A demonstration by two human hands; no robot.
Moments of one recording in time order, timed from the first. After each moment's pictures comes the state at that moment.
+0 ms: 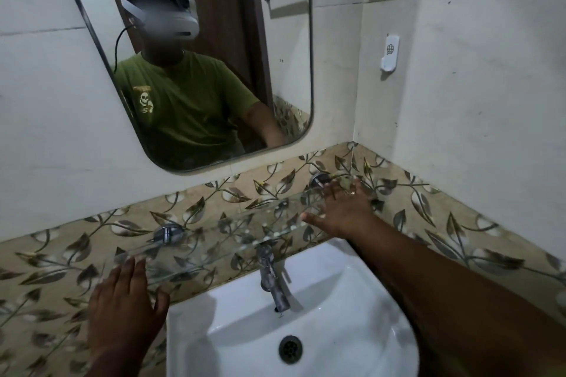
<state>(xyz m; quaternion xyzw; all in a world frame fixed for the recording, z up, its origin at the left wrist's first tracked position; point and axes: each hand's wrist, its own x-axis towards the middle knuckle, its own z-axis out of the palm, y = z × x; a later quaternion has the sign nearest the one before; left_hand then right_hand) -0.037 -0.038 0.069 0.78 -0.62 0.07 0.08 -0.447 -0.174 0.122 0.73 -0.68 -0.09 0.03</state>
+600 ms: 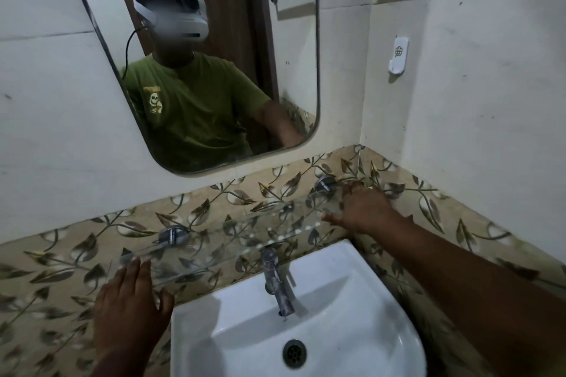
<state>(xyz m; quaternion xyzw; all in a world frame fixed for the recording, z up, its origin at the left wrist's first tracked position) -0.039 -0.038 0.069 0.78 -0.62 0.08 0.09 -0.471 -0.183 0.137 0.71 -0.69 -0.09 0.06</state>
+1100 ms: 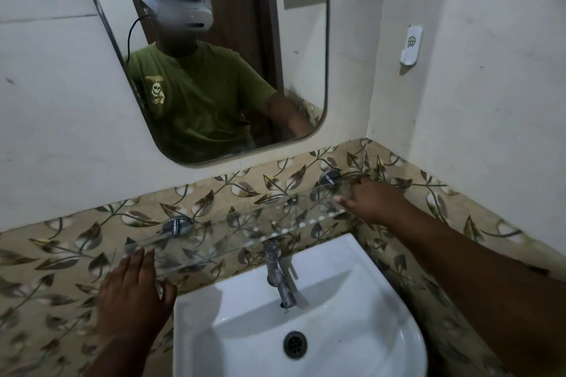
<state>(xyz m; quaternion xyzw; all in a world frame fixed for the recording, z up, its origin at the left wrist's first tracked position) -0.033 -0.041 0.065 0.77 -0.62 0.09 0.09 -0.486 -0.188 0.139 0.75 -0.67 0.00 0.02</state>
